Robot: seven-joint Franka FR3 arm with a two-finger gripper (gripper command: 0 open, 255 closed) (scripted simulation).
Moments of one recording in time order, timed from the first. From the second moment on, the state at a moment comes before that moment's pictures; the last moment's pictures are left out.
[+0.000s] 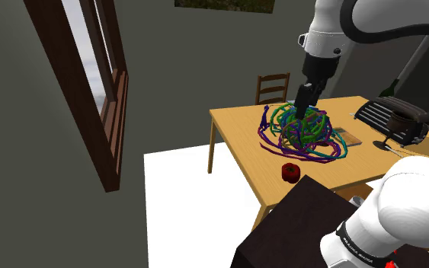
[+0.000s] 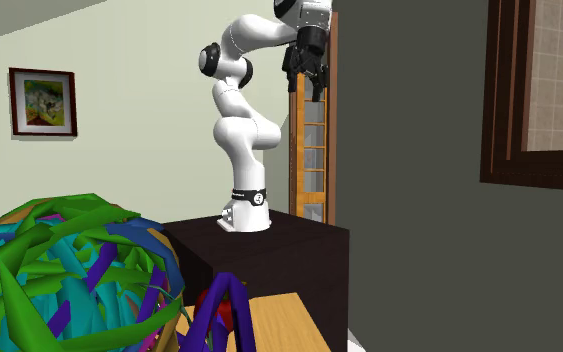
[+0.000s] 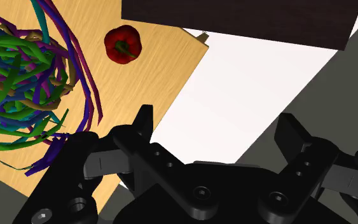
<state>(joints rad) 0.01 -0.79 0.03 -2.42 -0.08 1.57 -0.05</state>
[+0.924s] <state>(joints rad) 0.01 -0.88 -0.24 -2.80 -0.30 1.93 -0.49</state>
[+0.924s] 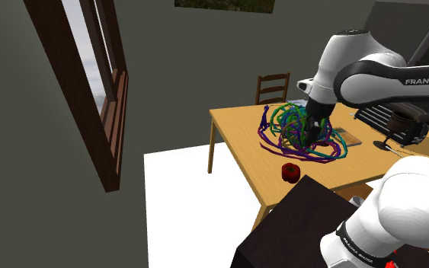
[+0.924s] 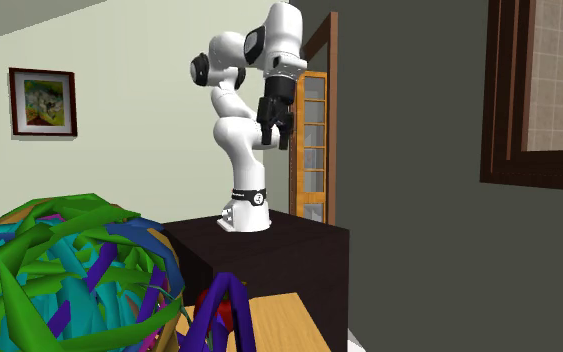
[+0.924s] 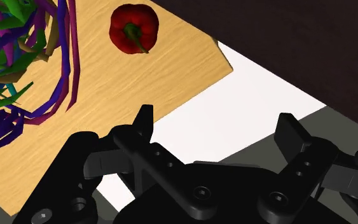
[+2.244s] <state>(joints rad) 0.30 0.02 -0.87 -2.81 0.00 2.88 -1.69</state>
